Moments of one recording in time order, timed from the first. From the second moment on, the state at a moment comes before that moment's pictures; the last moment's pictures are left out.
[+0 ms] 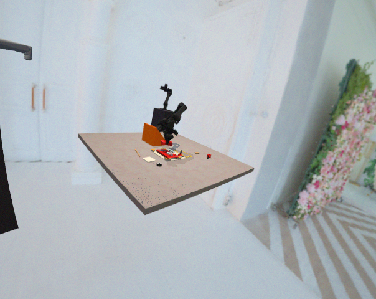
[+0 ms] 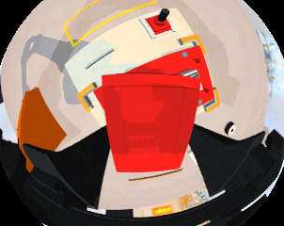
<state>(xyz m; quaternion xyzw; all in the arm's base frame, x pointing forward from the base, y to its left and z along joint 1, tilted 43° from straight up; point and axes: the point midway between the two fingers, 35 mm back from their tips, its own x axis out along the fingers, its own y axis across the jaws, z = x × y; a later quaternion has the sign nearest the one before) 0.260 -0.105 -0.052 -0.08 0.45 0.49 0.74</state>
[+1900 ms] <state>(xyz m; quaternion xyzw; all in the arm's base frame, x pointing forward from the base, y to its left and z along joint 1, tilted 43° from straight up) 0.328 -0.120 -0.052 0.33 0.64 0.18 0.67</state>
